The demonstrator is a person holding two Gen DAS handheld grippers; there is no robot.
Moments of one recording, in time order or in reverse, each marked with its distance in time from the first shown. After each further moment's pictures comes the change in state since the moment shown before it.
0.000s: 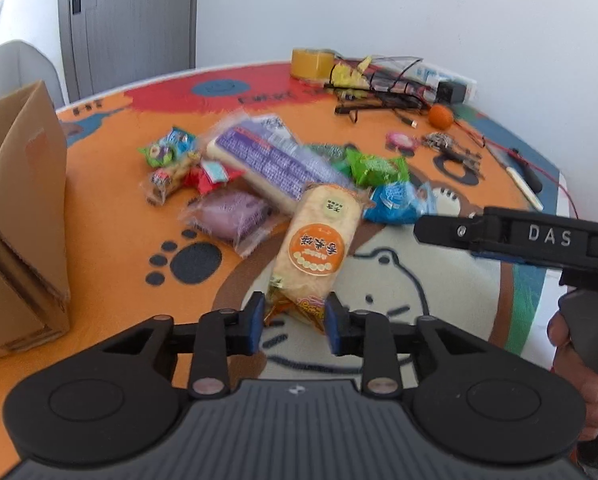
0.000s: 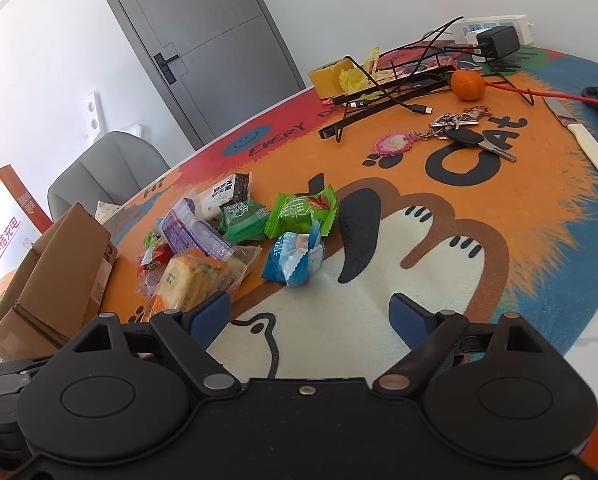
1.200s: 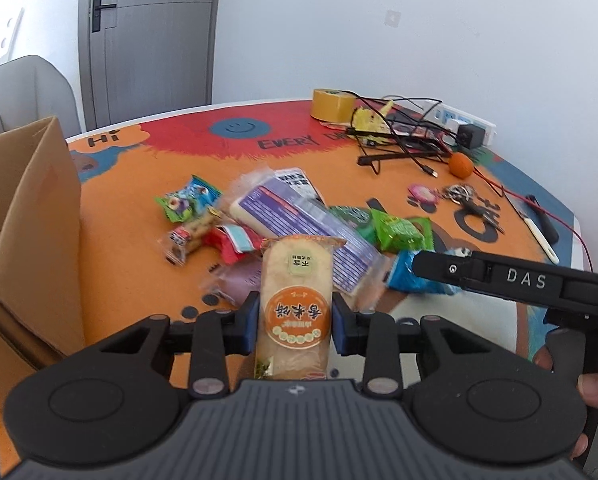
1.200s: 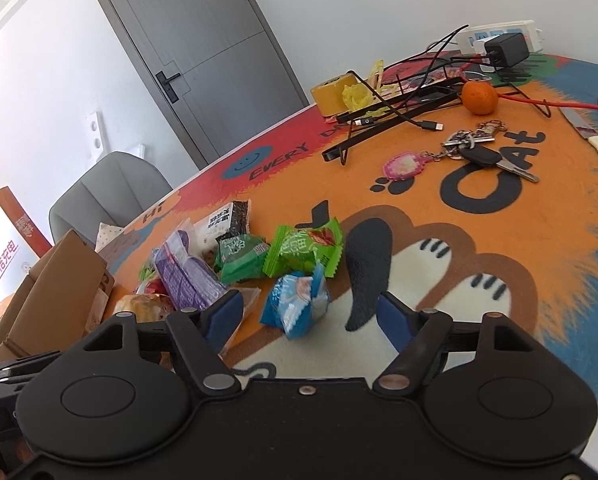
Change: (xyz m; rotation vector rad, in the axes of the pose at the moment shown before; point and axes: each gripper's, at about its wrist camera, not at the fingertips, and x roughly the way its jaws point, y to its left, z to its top) left arm 0.005 0.013 0.028 -0.049 -0.109 0.034; right arm 0.025 -0.001 0.015 0.019 -0.054 0.026
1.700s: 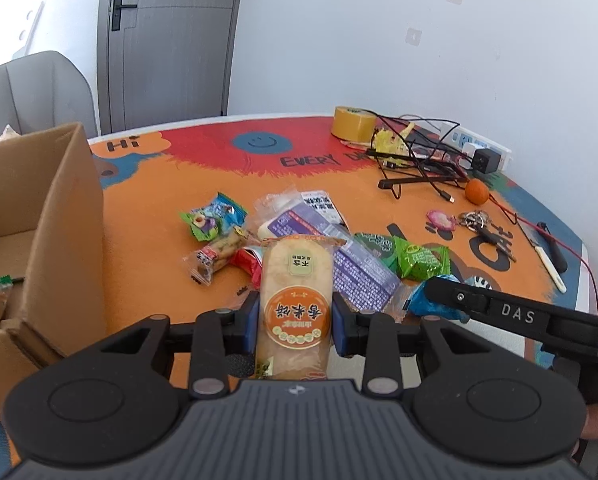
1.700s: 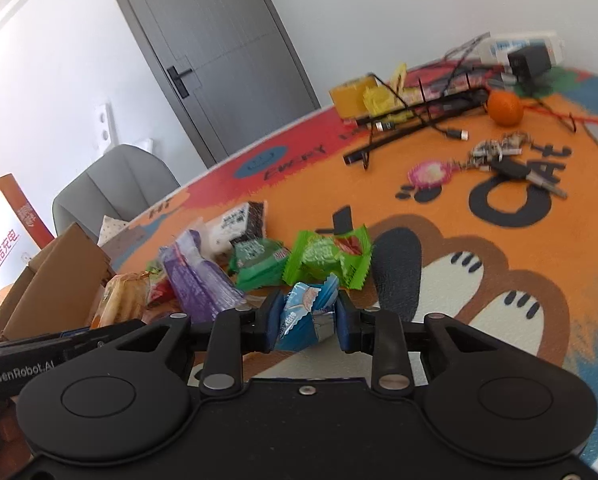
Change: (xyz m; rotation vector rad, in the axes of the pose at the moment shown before) left arm -0.008 0.015 0.011 -0.051 -0.035 0.021; right arm 0.003 0.016 0.000 -0.051 -0.024 0.015
